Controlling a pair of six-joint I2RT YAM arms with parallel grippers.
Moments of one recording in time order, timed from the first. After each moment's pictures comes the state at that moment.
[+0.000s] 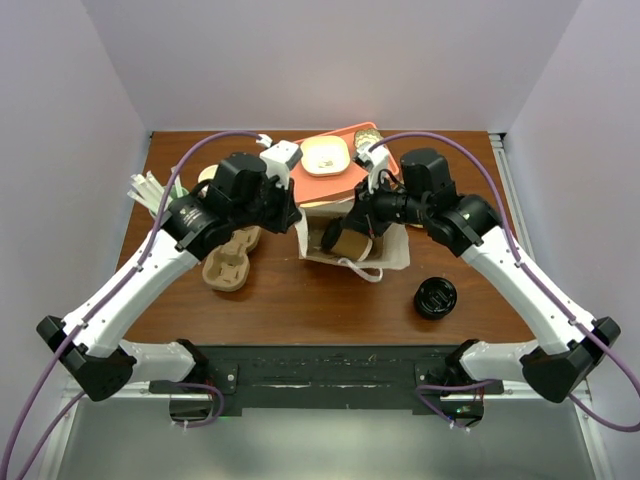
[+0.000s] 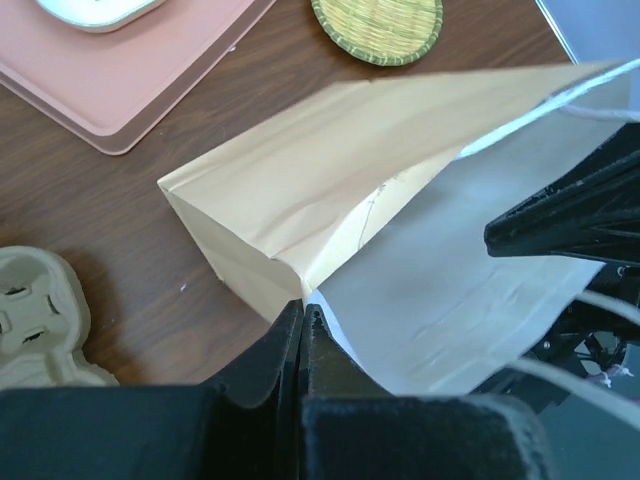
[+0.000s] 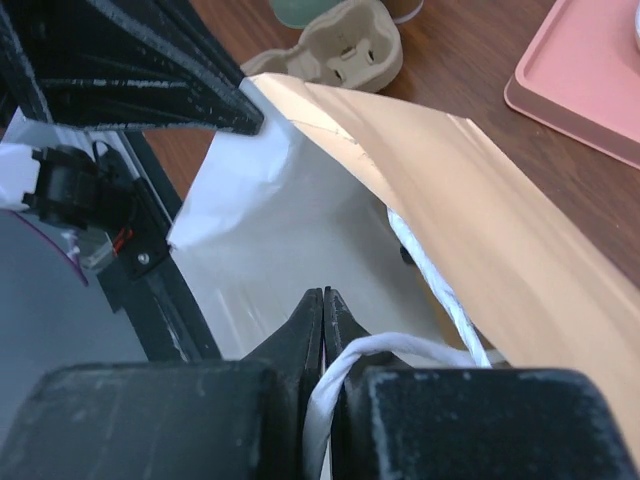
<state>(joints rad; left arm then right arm) -0.70 1.26 1.46 -0.77 0.04 -0.28 0.63 1.27 1.42 -0.69 -0.40 0.07</state>
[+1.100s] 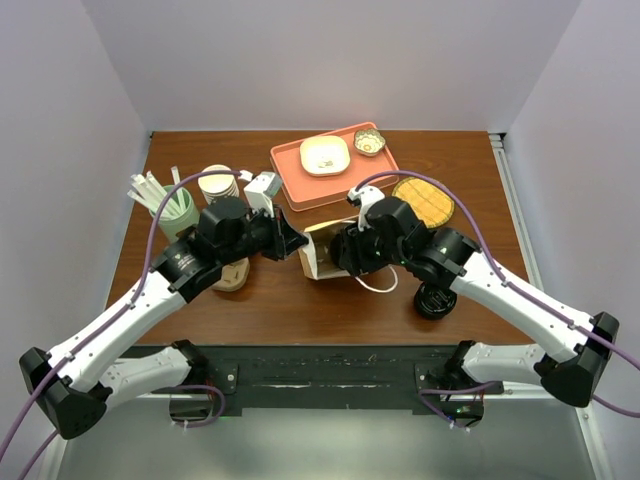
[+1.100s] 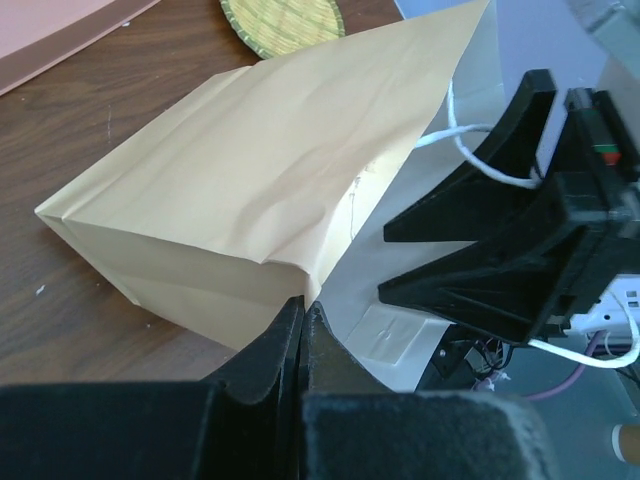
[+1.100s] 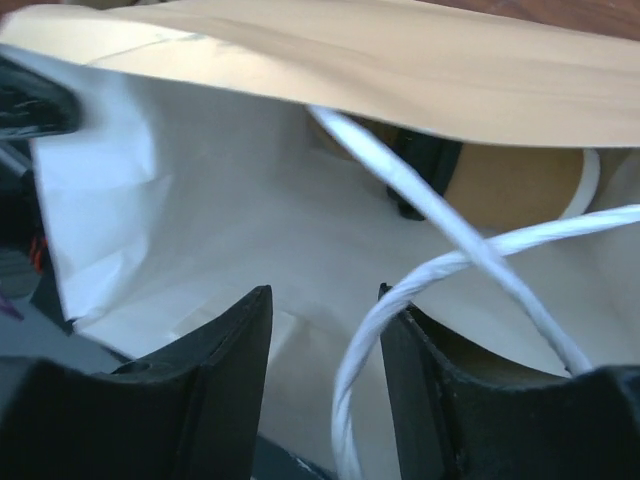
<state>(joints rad) -0.70 1.01 1.01 -0.39 0.17 -0.54 0.86 1.19 1.21 -0.73 0.05 0.38</state>
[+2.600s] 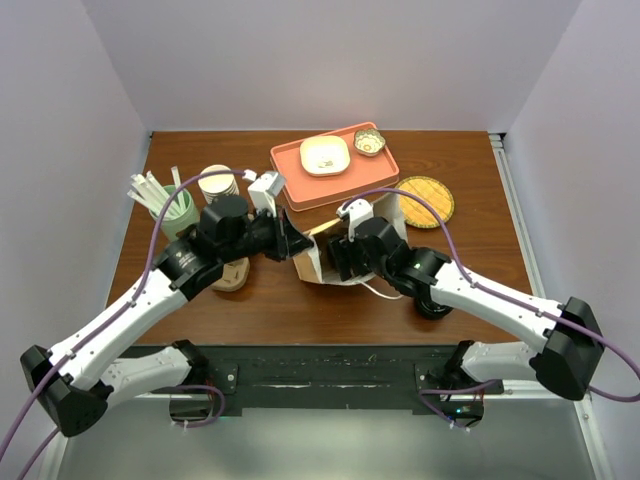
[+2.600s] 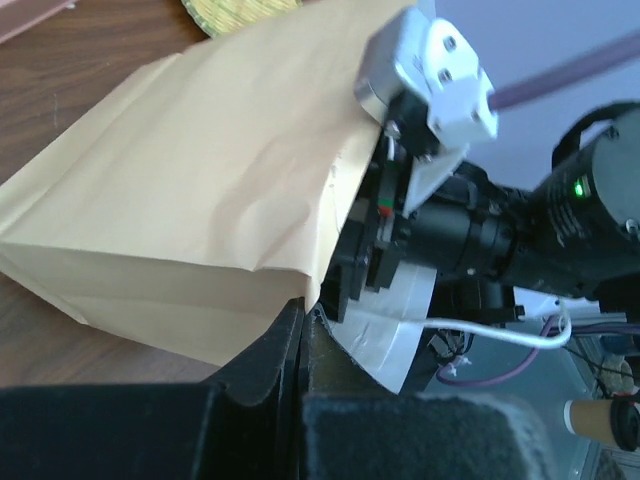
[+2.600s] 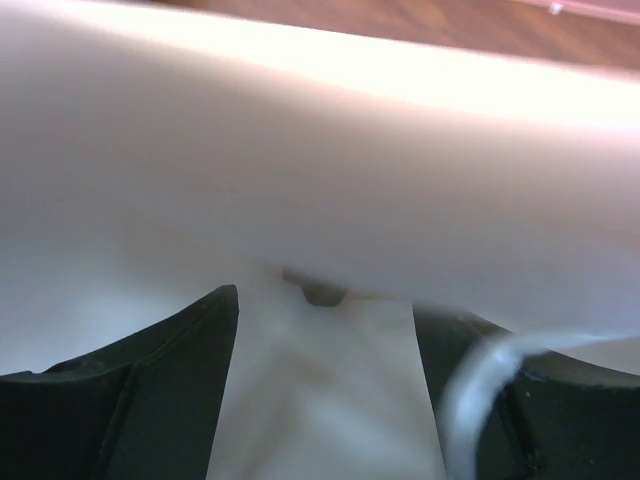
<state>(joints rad) -0.71 1.04 1.05 -0.39 0.24 -0.59 0.88 1.23 0.91 -0.33 0.26 0.22</state>
